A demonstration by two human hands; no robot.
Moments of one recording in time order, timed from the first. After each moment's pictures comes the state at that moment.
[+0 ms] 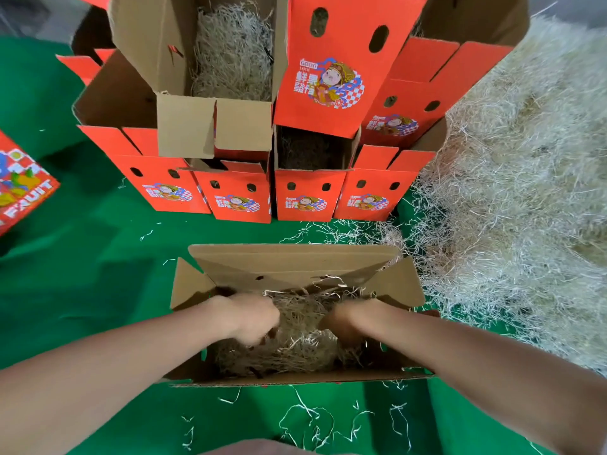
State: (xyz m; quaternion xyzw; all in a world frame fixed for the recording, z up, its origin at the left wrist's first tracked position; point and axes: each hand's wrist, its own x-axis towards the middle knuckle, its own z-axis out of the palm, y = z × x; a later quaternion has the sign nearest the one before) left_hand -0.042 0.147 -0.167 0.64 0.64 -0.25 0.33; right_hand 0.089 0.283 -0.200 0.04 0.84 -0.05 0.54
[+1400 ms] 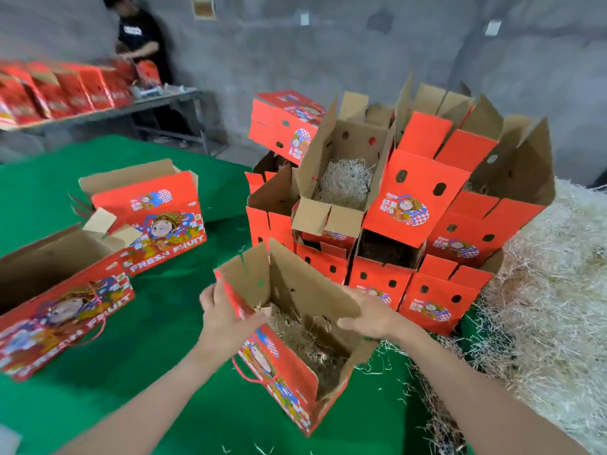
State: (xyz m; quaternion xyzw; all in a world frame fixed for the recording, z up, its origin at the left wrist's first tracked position) left_hand -0.029 0.013 -0.068 0.11 0.86 0.48 0.10; right_hand 0.039 0.266 -0.073 0.12 0.93 -0.32 0.13
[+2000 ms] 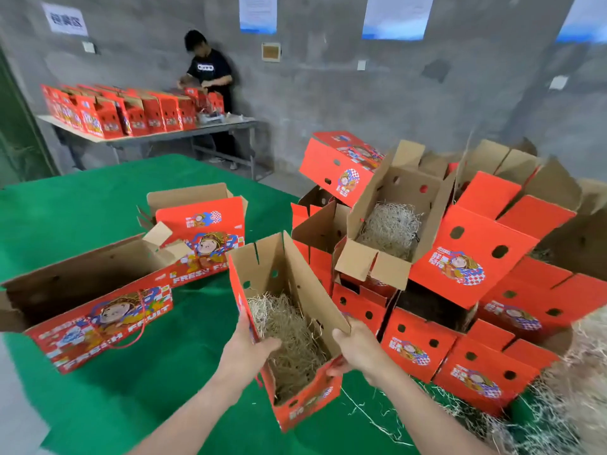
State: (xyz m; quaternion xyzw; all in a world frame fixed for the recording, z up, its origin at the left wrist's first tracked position) left_hand -0.040 -0.003 -0.062 -0.02 0.79 0.60 0.15; right_hand -0.016 0.195 -0.060 0.22 0.80 -0.55 0.10
